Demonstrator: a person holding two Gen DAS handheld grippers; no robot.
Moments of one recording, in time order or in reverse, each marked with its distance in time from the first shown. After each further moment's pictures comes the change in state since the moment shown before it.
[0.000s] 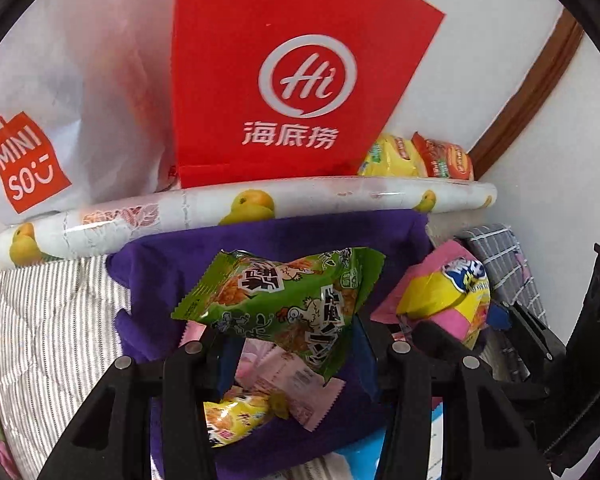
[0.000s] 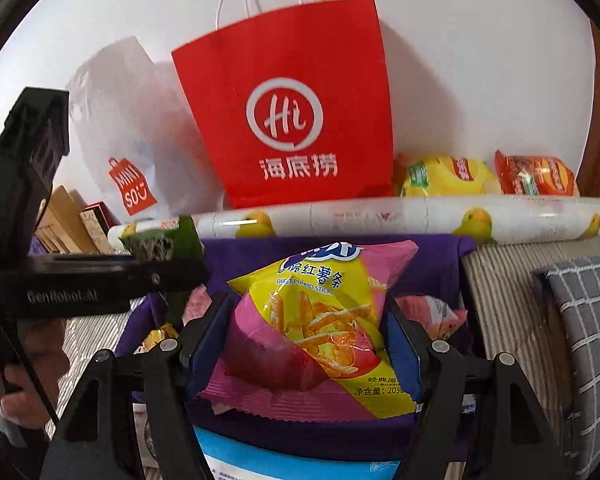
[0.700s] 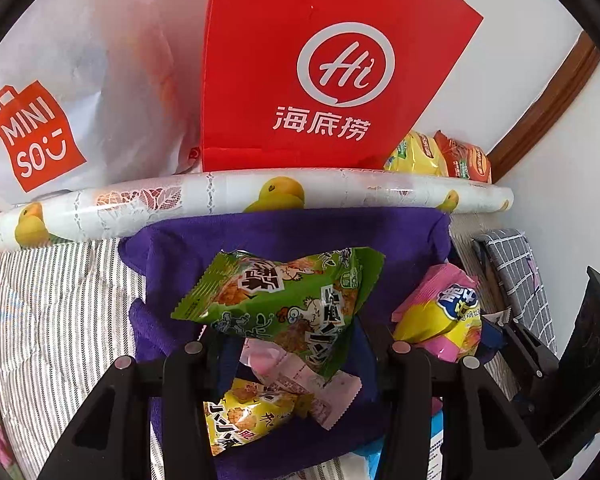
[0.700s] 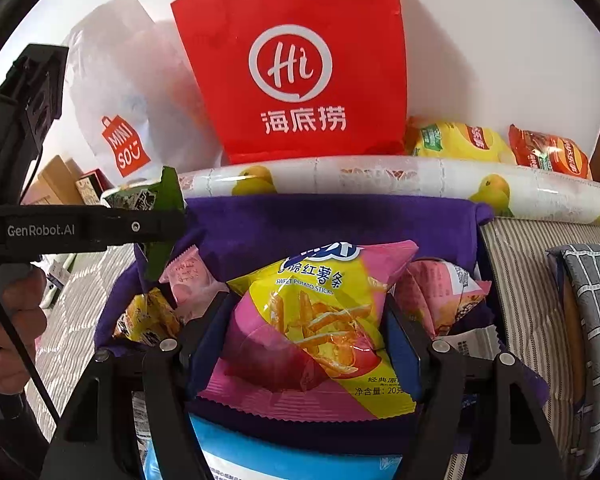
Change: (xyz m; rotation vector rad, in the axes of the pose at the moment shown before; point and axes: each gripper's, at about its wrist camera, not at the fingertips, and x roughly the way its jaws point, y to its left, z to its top) left arm 0.009 0.016 -0.001 -0.047 0.035 0.025; right arm 0.023 0.003 -0.011 -0.040 0.114 -0.007
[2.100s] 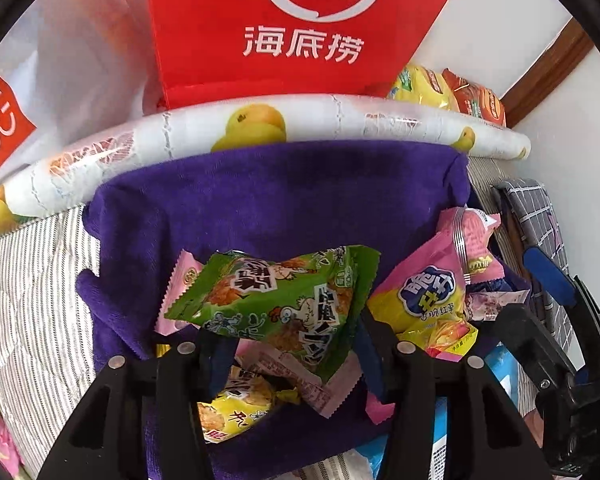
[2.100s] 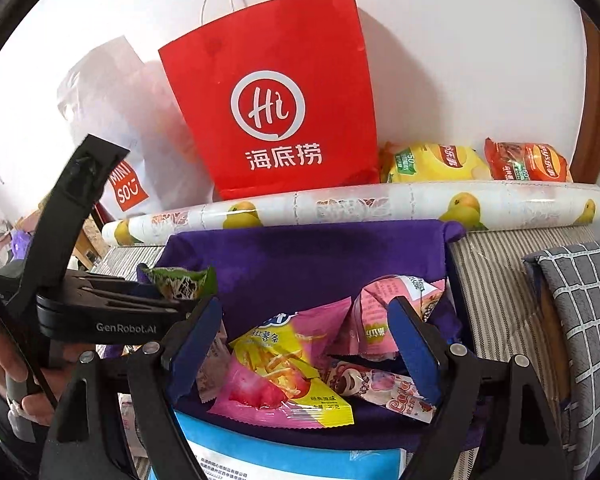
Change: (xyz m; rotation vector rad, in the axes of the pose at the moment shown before) left arm 0.048 -0.018 -0.008 0.060 0.181 0.035; right arm -0.031 -0.014 0.009 0.059 -0.098 -0.009
